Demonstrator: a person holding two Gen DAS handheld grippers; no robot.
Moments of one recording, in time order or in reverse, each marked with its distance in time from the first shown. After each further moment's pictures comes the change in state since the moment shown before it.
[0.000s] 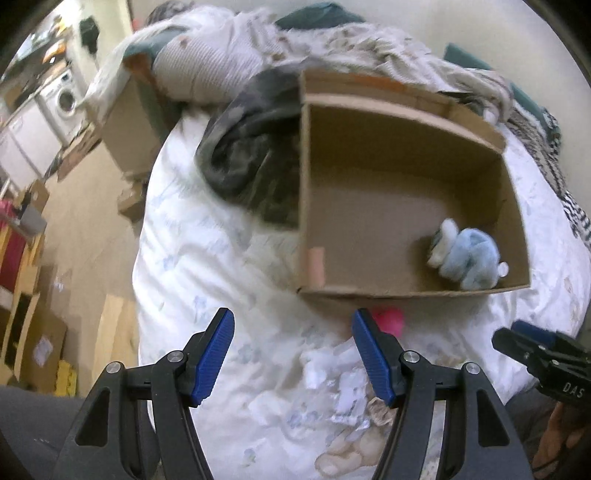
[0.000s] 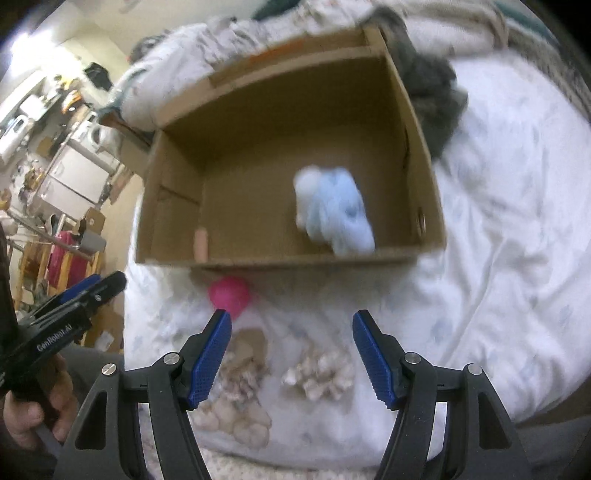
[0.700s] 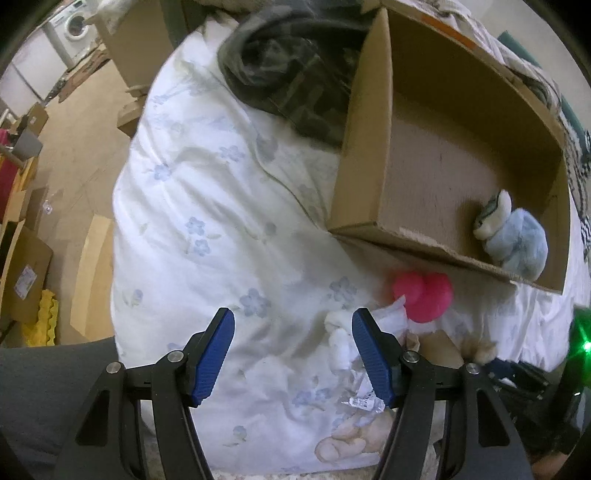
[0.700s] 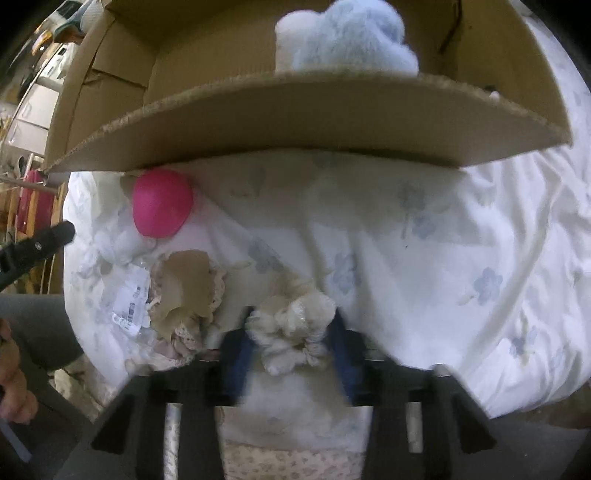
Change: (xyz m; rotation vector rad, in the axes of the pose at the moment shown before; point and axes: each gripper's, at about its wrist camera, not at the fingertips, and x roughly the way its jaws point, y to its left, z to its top) left arm 0.062 0.023 -0.014 -0.146 0.263 -0.029; right arm 0.089 0.009 -0.021 -0.069 0.315 -0.116
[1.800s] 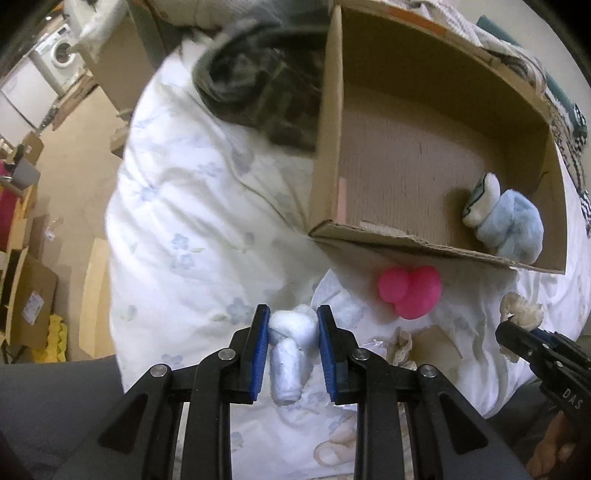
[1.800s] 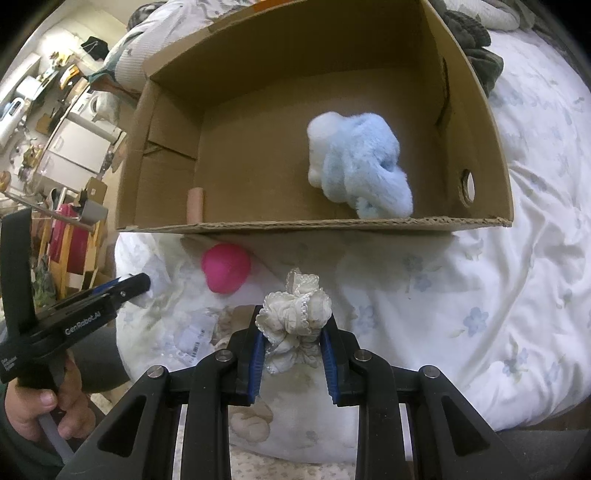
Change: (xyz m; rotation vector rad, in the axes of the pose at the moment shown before) left arm -0.010 -0.024 0.010 0.086 -0.066 0.036; right arm -0.067 -0.016 -0.001 0.016 -0.187 0.140
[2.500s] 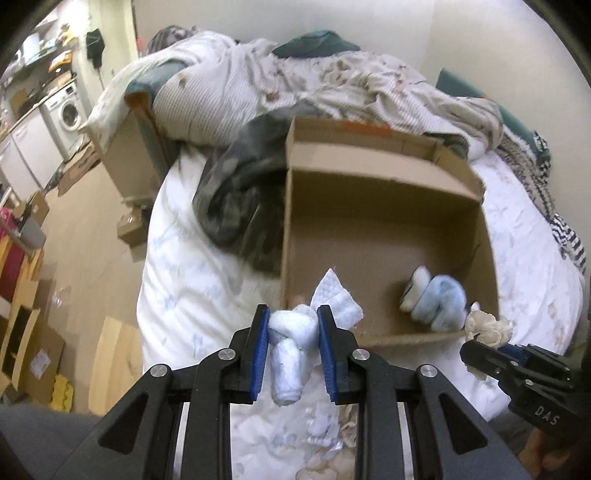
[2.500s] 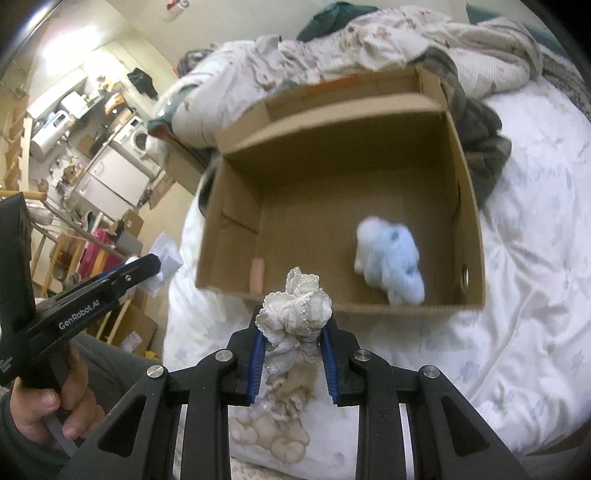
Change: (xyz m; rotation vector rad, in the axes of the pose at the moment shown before) left arm -0.113 -0.024 0.013 0.067 -0.330 -0.035; right arm -0.077 0.024 0.013 -0.074 -0.245 0.109
